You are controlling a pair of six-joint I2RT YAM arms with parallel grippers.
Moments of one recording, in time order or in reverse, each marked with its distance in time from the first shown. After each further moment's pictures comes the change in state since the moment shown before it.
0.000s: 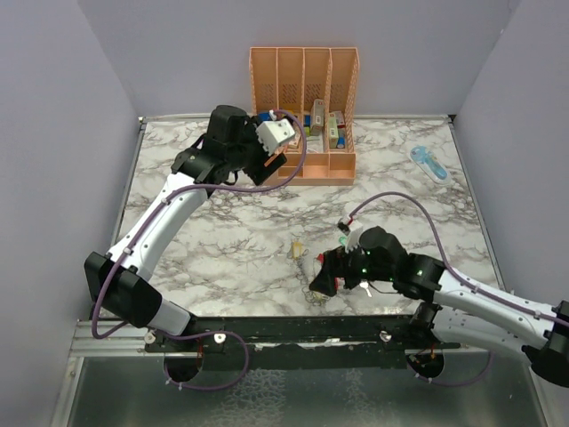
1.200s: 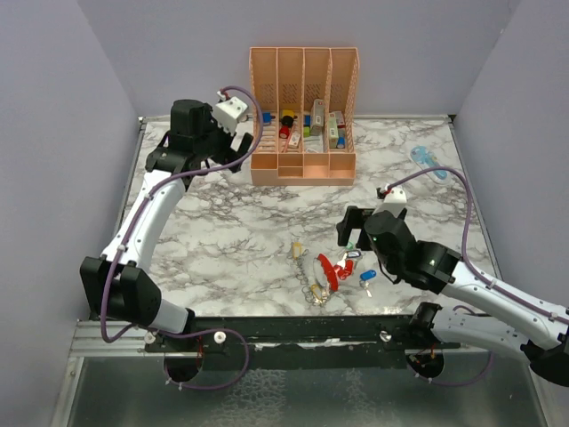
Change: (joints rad) left arm 0.253 -0.013 -0.073 0.132 0.020 -0.181; right arm 0.000 -0.010 0.246 -0.185 0.861 0.037
